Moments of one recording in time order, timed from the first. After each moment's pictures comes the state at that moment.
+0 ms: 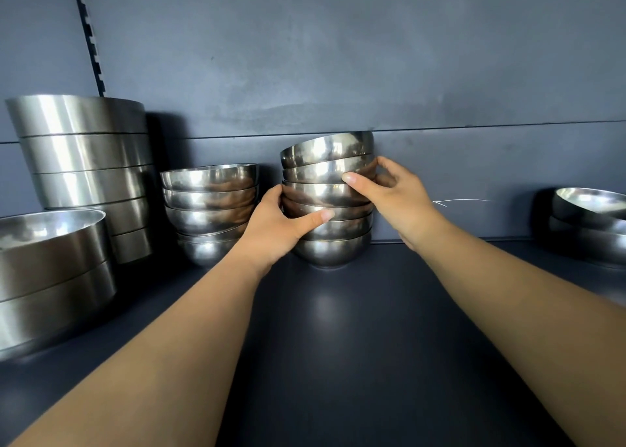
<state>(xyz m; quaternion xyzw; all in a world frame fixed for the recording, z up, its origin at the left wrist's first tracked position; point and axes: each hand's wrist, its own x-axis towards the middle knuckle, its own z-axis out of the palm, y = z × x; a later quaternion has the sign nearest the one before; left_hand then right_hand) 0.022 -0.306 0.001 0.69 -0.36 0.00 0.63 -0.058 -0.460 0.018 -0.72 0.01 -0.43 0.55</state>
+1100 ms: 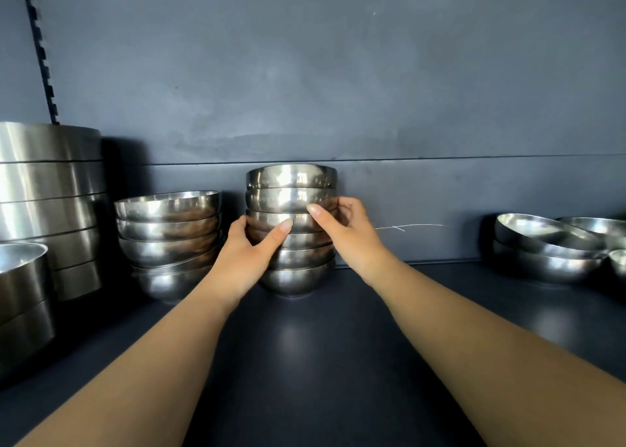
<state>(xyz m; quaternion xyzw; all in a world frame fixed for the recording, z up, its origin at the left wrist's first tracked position) 0.026 -0.317 -0.005 0.68 -0.32 -0.01 0.65 -0.054 -0.455 0.008 -0.72 0.06 -0.40 0.56</state>
